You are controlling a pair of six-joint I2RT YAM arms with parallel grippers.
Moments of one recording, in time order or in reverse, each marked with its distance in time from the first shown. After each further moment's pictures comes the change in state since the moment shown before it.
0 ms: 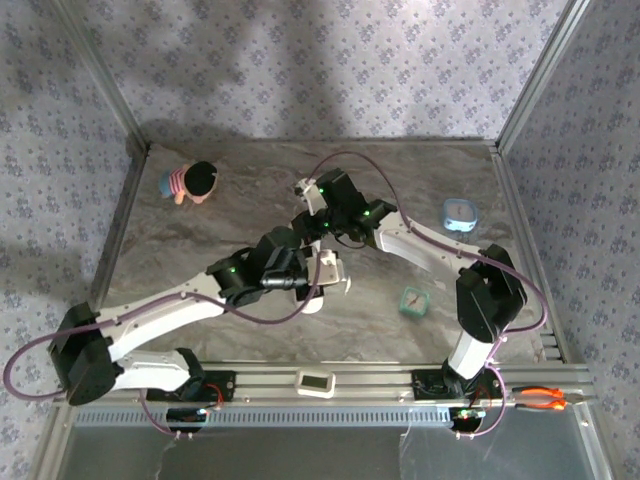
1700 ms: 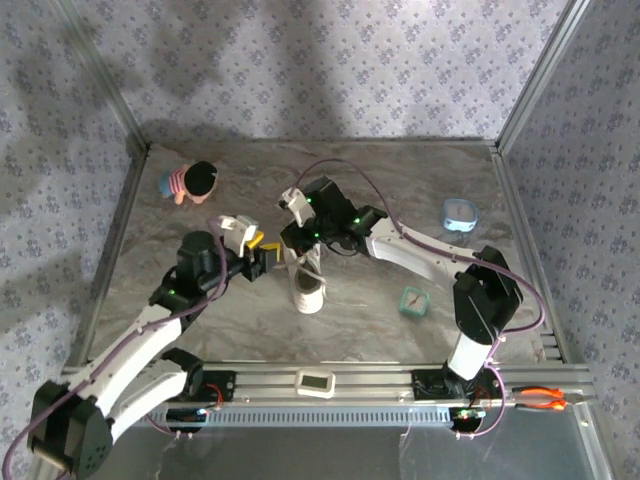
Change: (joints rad) left arm 0.540 -0.417 -0.391 0.244 0.092 -0.660; right arm 0.077 0.006 0.009 -0.008 0.008 -0.120
